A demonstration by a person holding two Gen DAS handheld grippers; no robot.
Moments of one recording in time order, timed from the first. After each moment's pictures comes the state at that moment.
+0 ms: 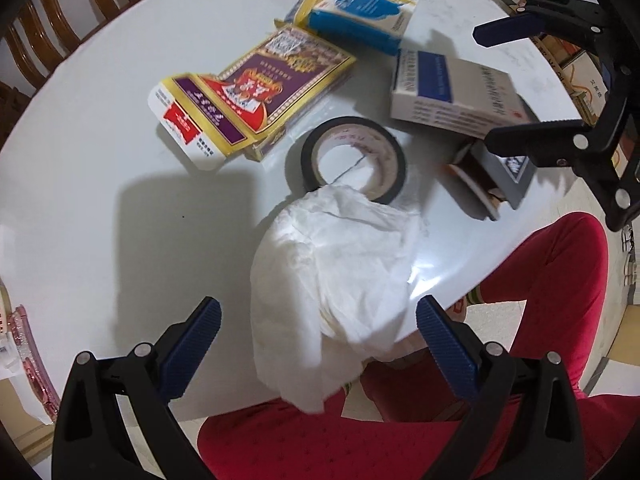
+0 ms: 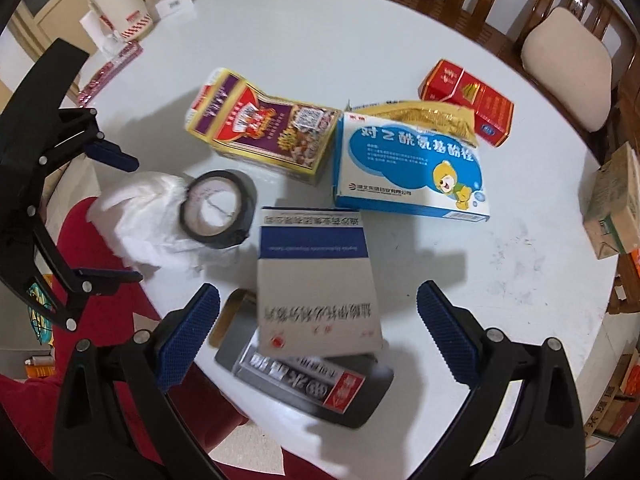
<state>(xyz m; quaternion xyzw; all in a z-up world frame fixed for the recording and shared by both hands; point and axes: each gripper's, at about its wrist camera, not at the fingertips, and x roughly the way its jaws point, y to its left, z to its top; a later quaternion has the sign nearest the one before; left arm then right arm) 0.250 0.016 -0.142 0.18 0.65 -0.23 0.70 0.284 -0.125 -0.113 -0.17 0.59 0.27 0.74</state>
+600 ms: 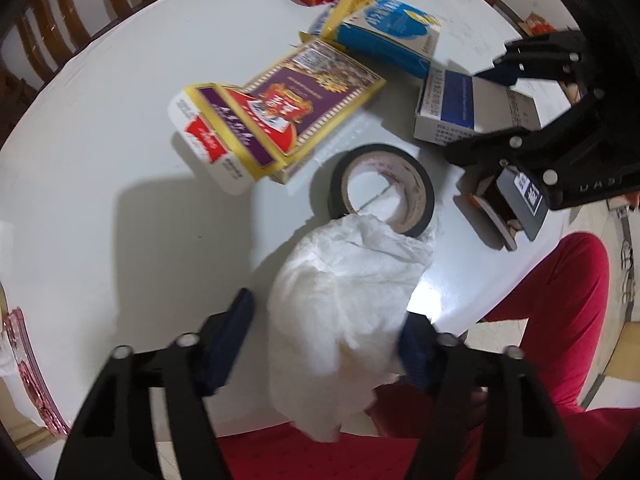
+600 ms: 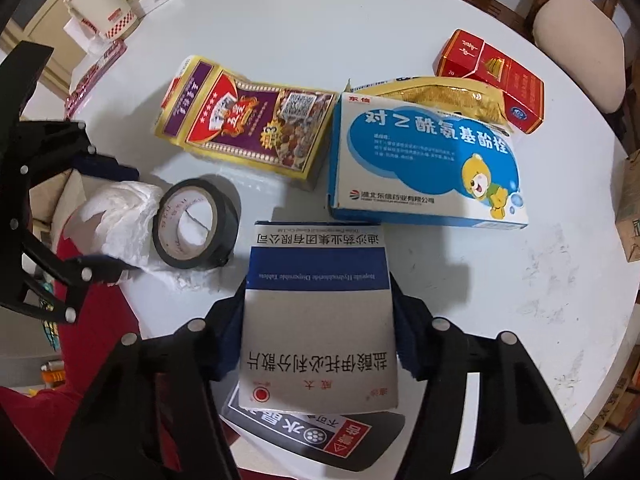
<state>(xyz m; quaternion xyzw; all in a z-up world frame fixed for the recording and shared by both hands) 0.269 0.030 -0.137 0.15 0.64 -0.22 0.72 0.307 -0.119 -0.135 -0.14 0.62 0.28 0.72</state>
